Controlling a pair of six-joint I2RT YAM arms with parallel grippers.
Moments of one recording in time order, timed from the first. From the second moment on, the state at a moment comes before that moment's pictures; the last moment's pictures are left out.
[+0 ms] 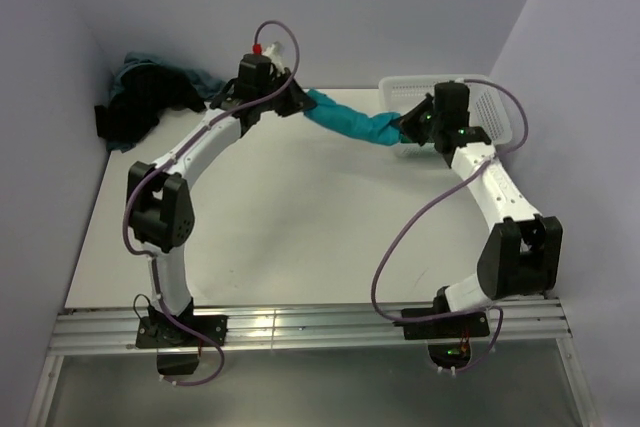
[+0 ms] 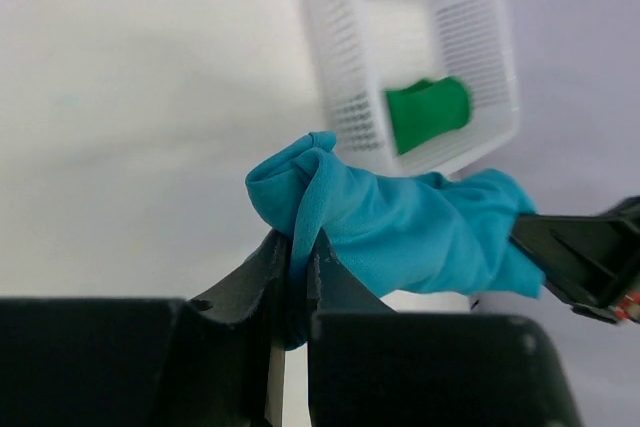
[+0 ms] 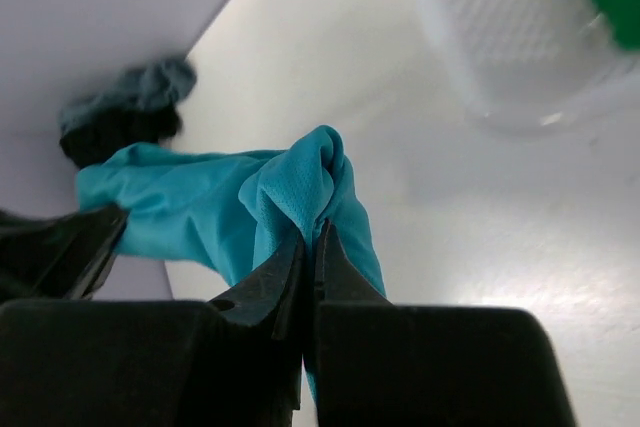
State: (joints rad) left arm -0.41 1.92 1.70 -0.25 0.32 -0.71; right arm 0.12 1.44 1.18 -0.32 -0.17 0.92
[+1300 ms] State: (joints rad) left arm -0.64 2.14 1.93 -0.05 0.31 -0.81; right arm 0.08 2.03 1.52 -0.50 -0.33 0.72
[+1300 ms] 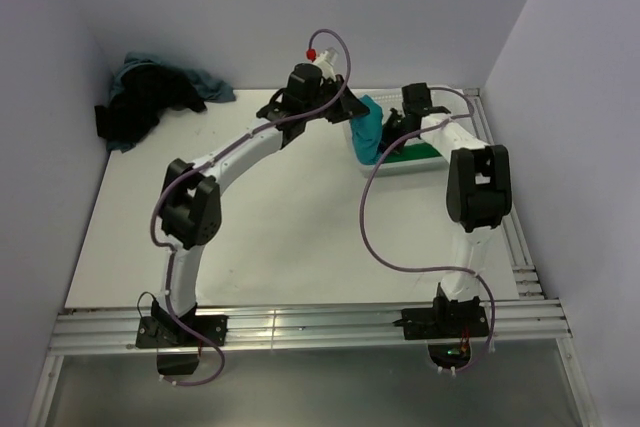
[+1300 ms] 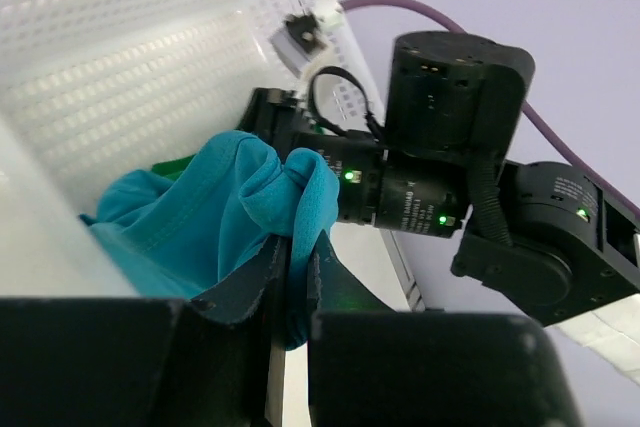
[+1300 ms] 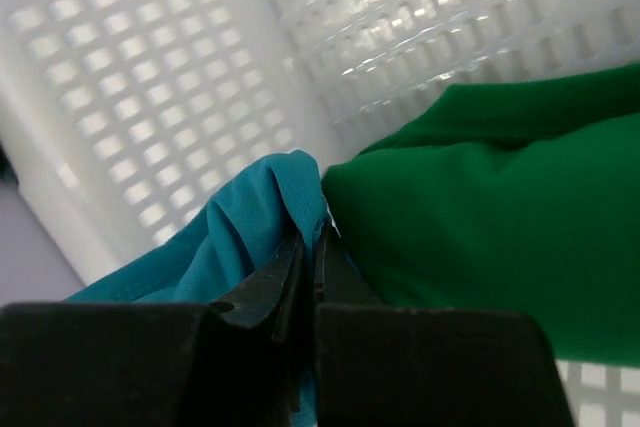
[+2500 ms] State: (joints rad) left arm -0.59 2.31 1.87 -0.04 0.18 -0.91; right arm -0.18 2.15 1.75 -0.56 -0.45 0.66
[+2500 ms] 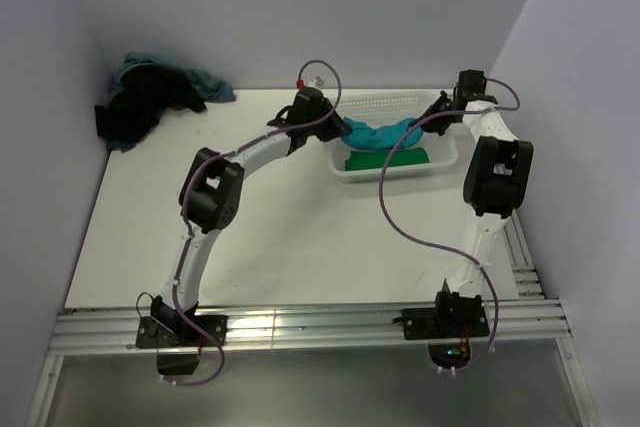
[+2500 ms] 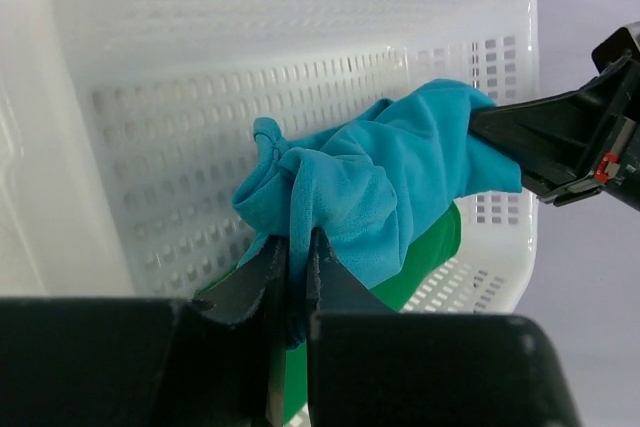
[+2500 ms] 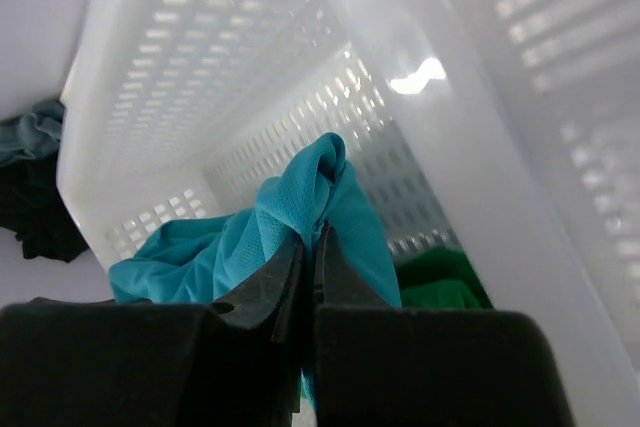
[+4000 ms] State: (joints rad) left arm -0.65 2.47 2.20 -0.42 0.13 -0.87; right arm -0.13 2.24 1.91 -0.72 -0.28 0.46
